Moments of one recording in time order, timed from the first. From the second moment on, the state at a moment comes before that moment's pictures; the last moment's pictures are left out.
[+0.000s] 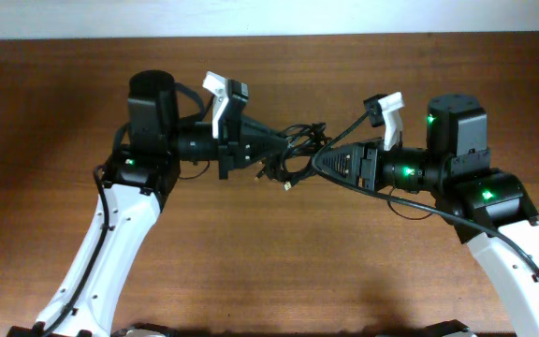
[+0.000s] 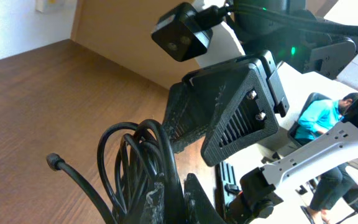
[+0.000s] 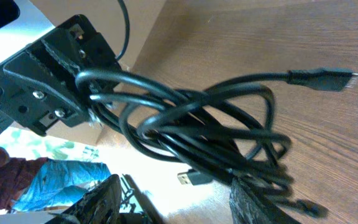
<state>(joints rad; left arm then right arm) -0.18 1.40 1.15 -0.17 1.31 -0.02 0.24 1.22 1.18 -0.63 -0.83 0.37</state>
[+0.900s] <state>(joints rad) -0.26 1.40 1.15 -0.08 1.44 -0.02 0.24 1.22 1.18 -0.74 -0.79 -0.42</state>
